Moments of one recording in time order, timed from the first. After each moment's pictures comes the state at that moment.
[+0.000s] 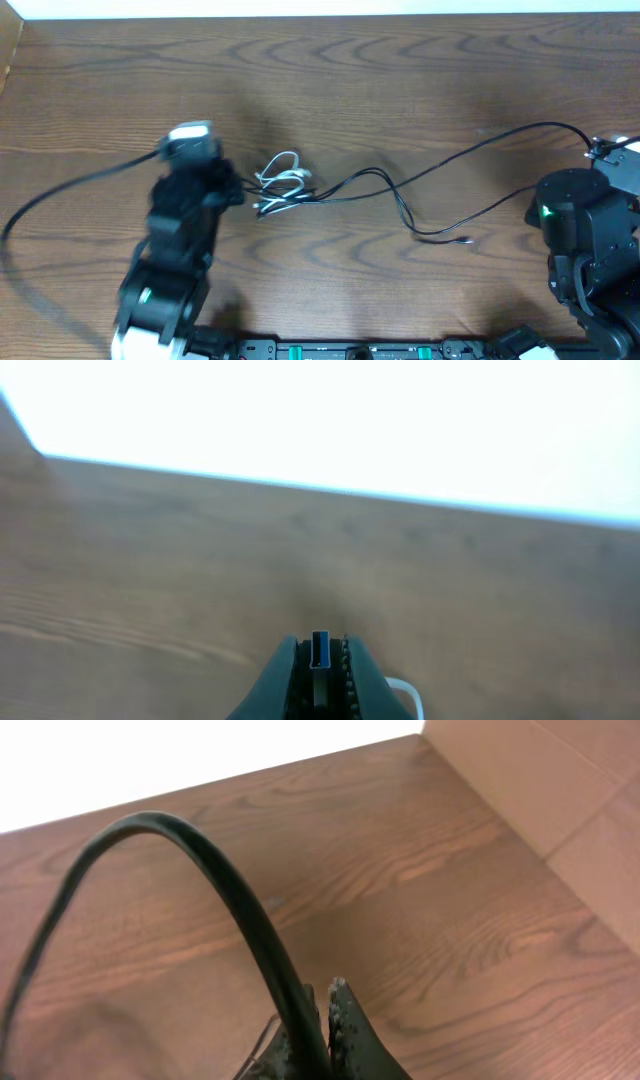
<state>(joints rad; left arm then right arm) -0.25 0.78 0.77 -0.35 -0.25 -0.20 0.48 0.92 1.35 -1.23 0.76 0.60</state>
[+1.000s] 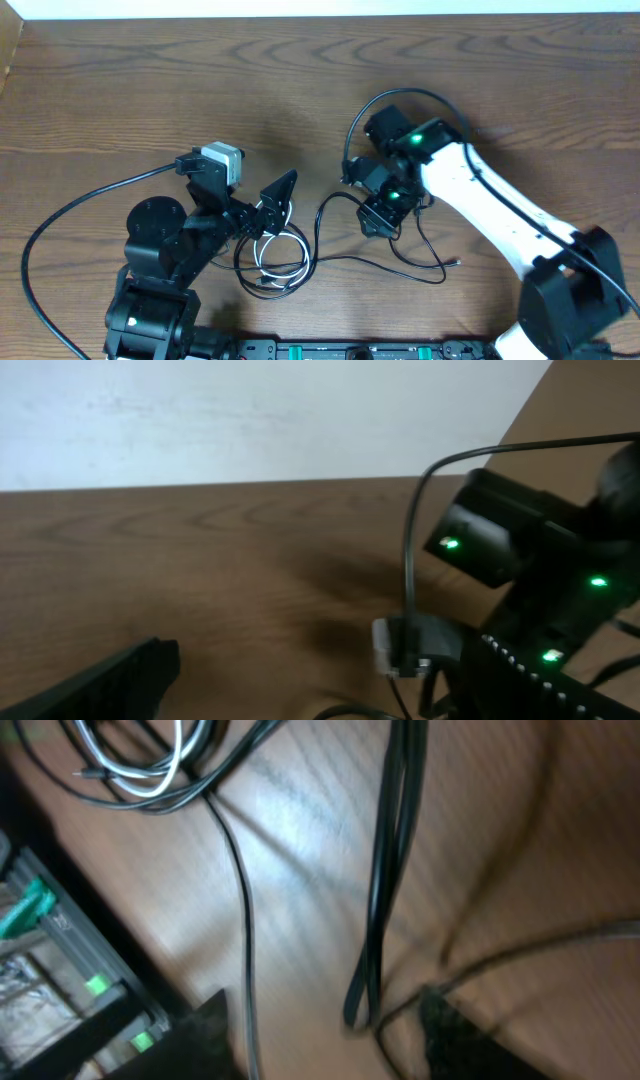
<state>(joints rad) -0.21 0.67 0.77 -0.38 0.37 -0.20 0.59 1.77 1.35 -1.15 -0.34 -0.29</state>
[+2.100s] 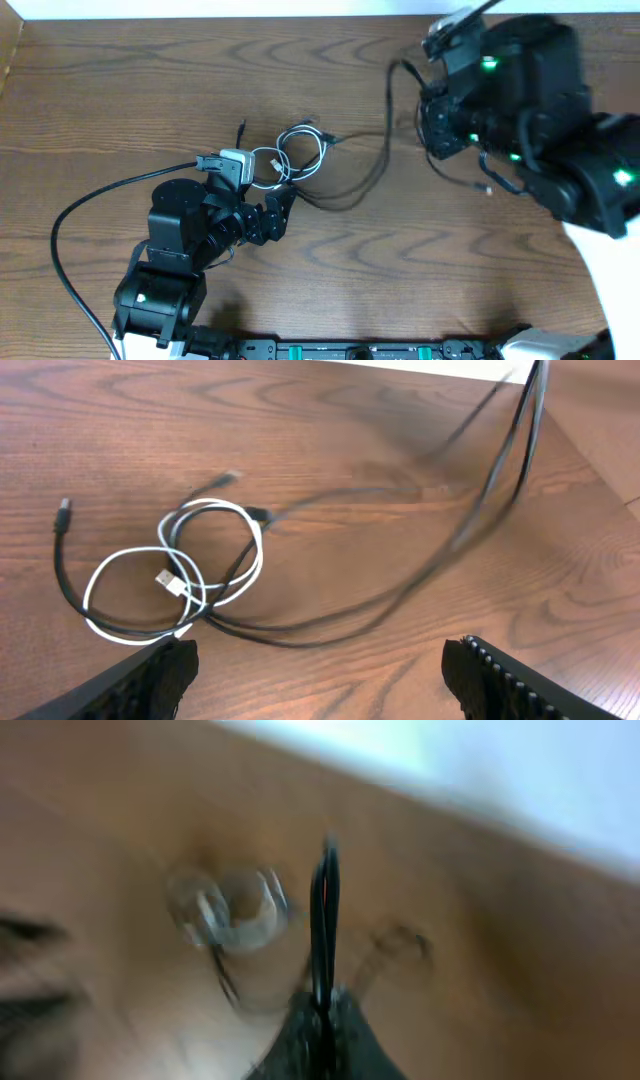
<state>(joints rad) -0.21 0.76 0.77 -0.57 0.37 -0.20 0.53 1.50 2.04 -1.32 0.06 0.09</state>
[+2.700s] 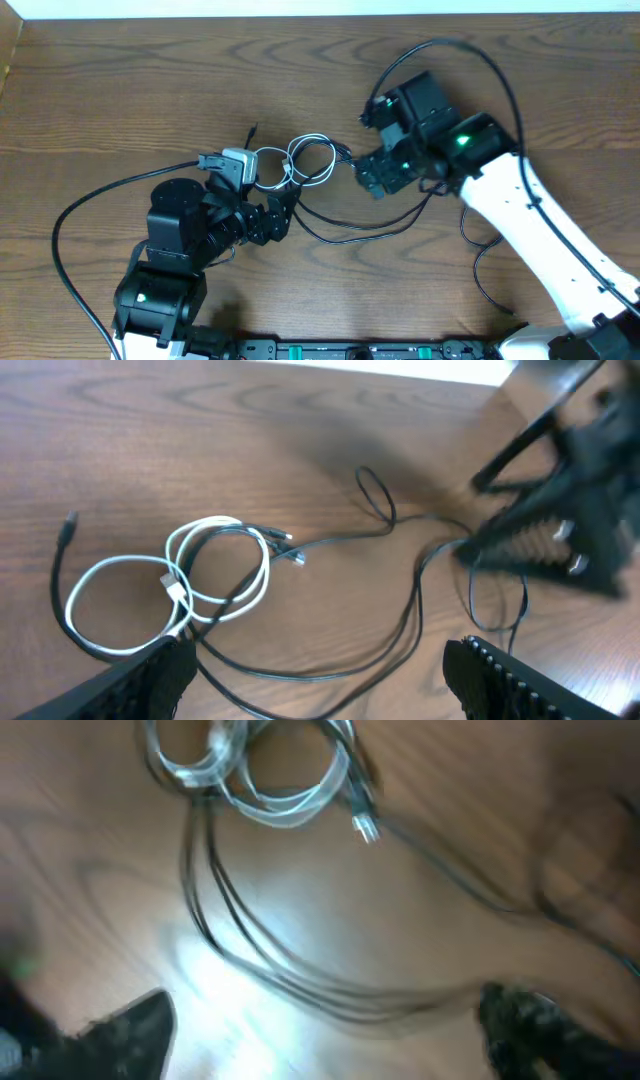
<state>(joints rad) -0.21 0.76 0.77 -0.55 0.41 -0.20 0.56 1.57 1.43 -0.98 -0.16 0.01</state>
